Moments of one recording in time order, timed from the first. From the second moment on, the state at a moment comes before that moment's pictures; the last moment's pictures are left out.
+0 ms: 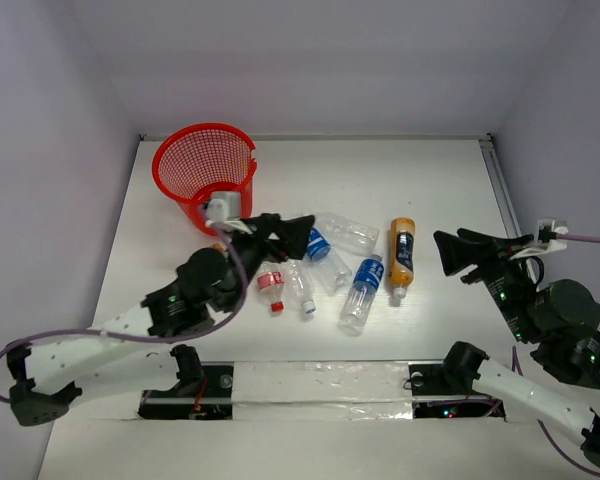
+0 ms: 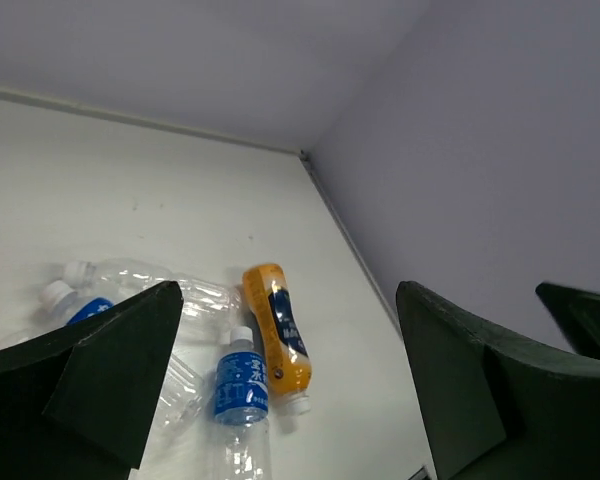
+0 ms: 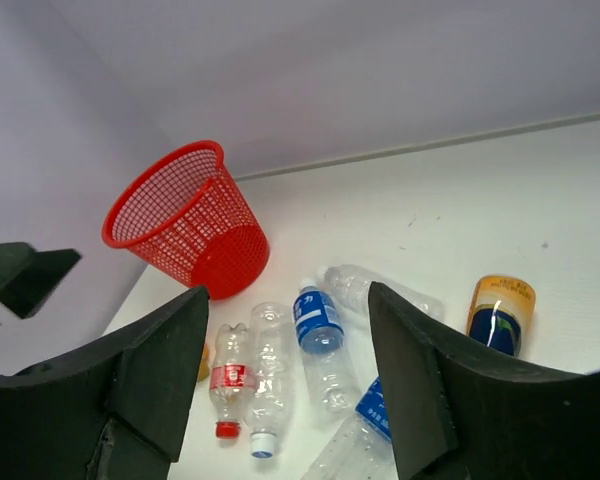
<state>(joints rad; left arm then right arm) -1.17 0.85 0.87 0.08 -0.64 -0.54 0.91 0.35 0.93 -0.44 0.57 0.40</state>
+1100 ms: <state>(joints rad) -0.31 0.71 0.40 -0.28 -0.54 -0.85 0.91 0.48 0.80 -0.25 0.28 0.41</state>
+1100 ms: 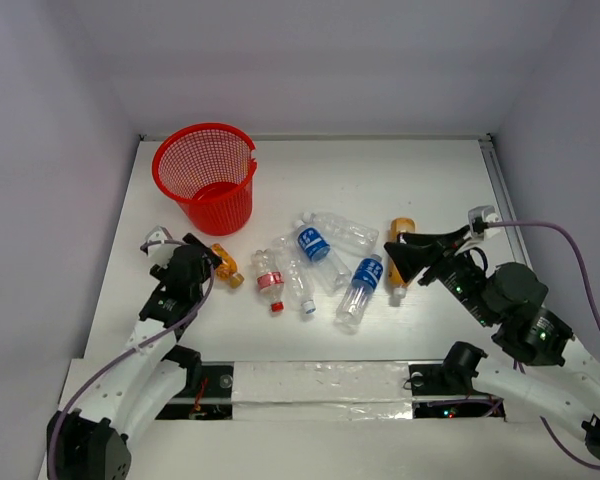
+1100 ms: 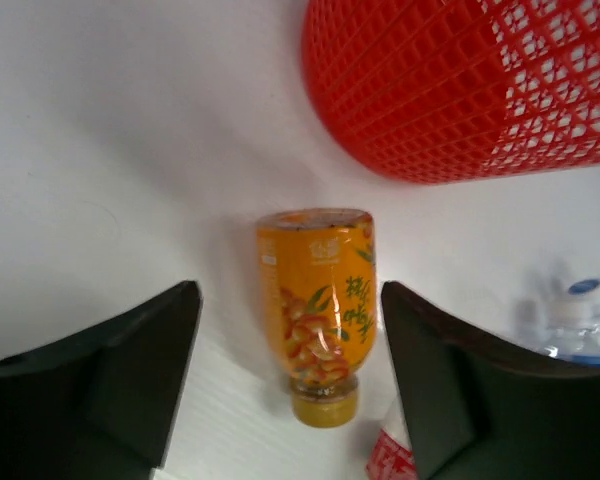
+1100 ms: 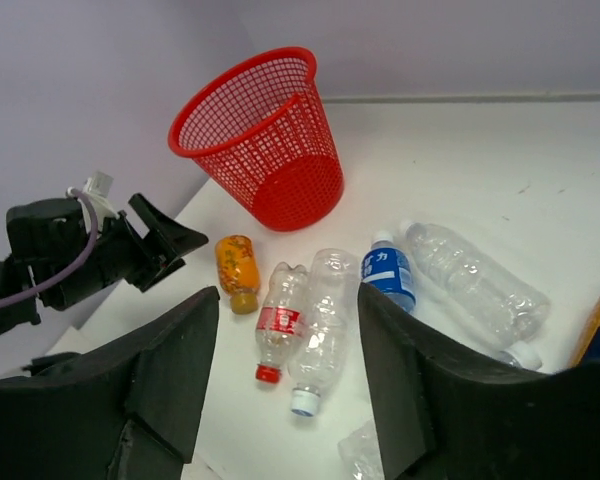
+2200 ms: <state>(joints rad) -0.24 1.15 0.35 0.20 -0.34 -0.78 0.90 0.71 0.72 -0.20 0.35 0.48</state>
